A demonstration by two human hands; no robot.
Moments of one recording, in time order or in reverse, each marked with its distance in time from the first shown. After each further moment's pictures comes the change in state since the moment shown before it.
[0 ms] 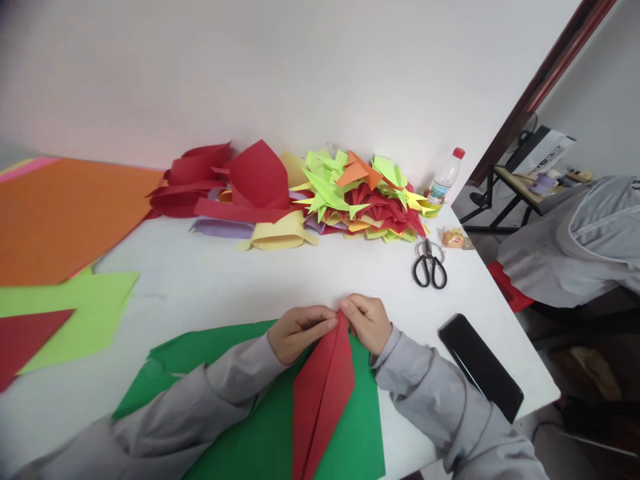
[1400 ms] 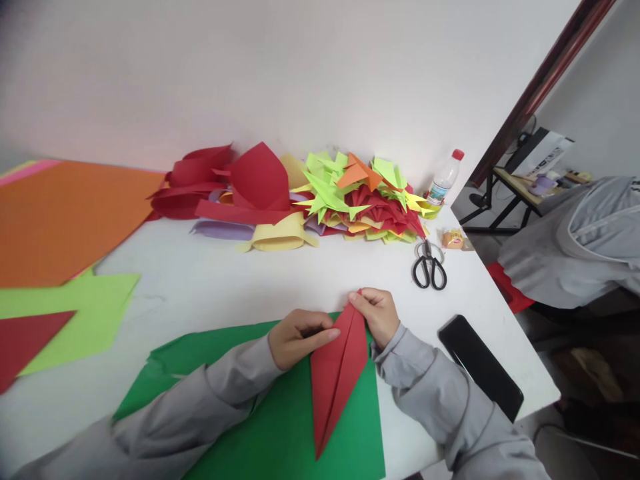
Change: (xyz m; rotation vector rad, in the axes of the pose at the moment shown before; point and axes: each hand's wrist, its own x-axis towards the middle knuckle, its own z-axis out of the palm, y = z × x) left_hand -0.006 0.005 0.000 0.106 -0.010 0.027; right_hand 0.009 0.006 -0.003 0.400 0.173 0.121
